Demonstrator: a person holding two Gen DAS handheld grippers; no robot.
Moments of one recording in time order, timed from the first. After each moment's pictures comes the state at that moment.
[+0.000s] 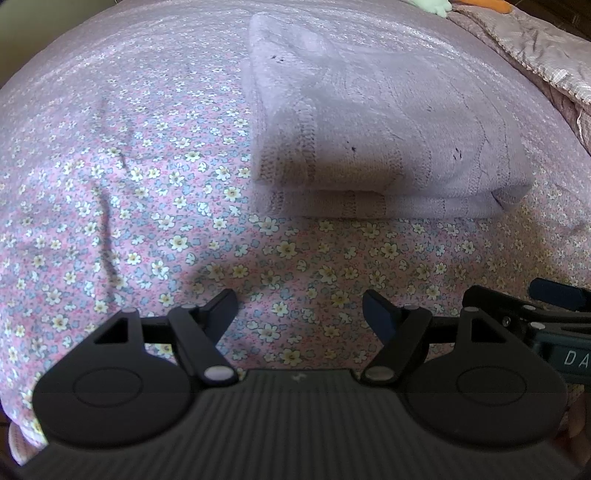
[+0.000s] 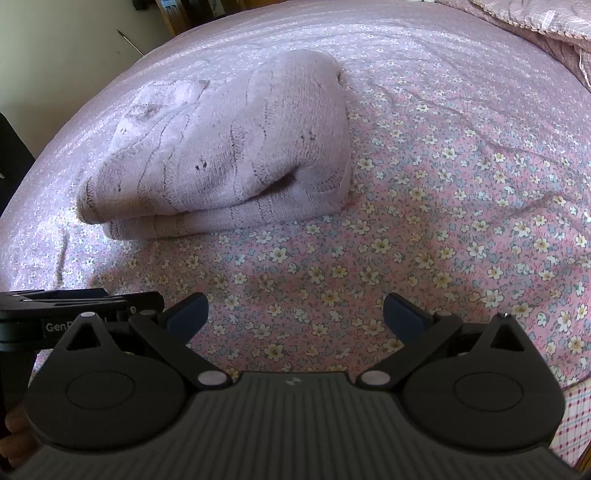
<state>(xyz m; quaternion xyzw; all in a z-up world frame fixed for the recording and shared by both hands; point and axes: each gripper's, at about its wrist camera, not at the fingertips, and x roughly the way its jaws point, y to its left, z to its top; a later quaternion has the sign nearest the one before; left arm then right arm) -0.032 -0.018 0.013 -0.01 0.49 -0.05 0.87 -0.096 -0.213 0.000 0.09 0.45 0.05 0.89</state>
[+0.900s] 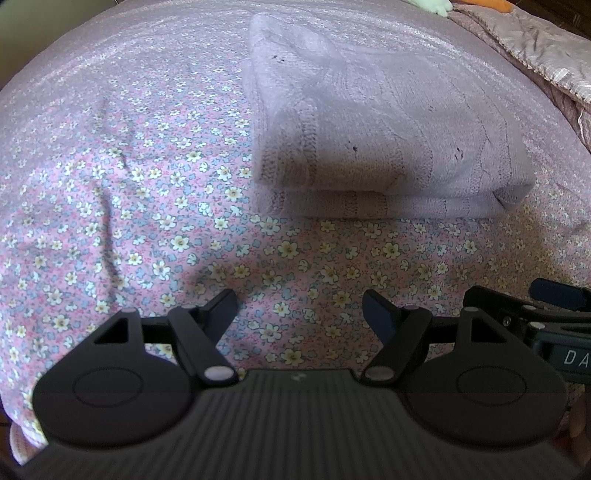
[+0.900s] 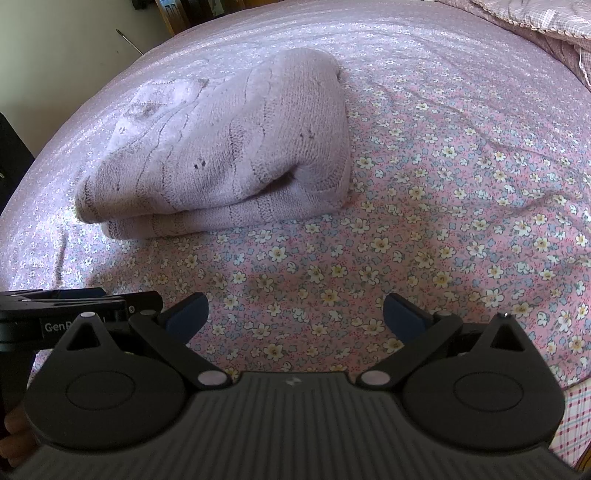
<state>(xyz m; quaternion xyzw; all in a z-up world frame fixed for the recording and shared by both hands) -0.033 -0.019 0.014 -0.01 0.49 -0.05 0.87 -0.095 -0.213 0.000 0.09 0.45 0.05 0.89</state>
